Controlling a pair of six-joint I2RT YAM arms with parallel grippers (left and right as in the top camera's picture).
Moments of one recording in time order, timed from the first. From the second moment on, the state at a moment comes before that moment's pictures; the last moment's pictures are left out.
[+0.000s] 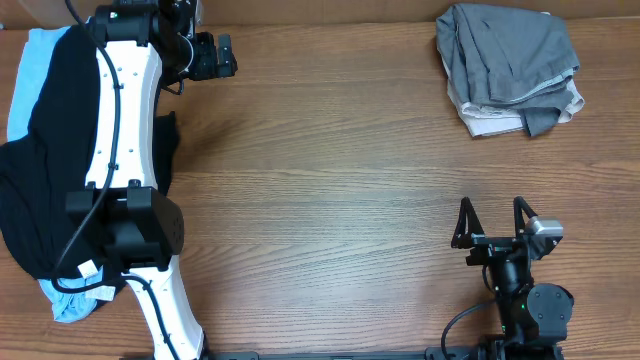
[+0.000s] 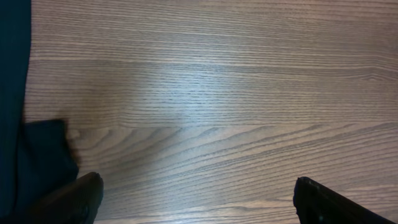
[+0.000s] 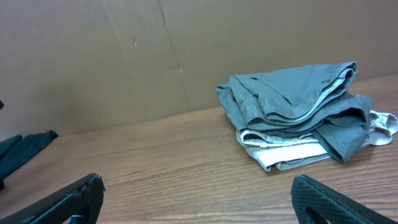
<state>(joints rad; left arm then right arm) 0.03 2.18 2.29 -1.24 0.23 -0.10 -0.02 0.05 0.08 -0.05 -0.10 0.23</state>
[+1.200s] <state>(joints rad) 0.03 2.18 2.29 -1.24 0.23 -0.10 -0.02 0.01 0.02 -0.02 -0.11 0.23</state>
